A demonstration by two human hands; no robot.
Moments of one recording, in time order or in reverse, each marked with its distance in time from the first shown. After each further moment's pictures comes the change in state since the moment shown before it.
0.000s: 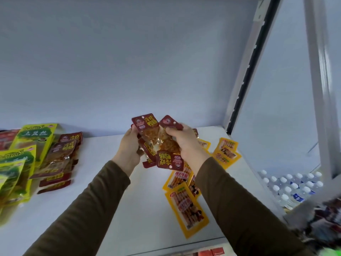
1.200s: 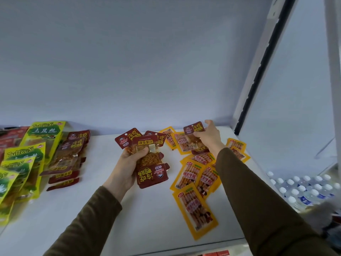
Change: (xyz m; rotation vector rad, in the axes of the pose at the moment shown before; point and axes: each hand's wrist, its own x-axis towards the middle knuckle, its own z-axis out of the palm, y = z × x) left_hand -0.028 -0.030 -0.063 -0.114 -0.289 -0.105; right_hand 0.068 0.017 -0.071 -0.729 0.258 -0.076
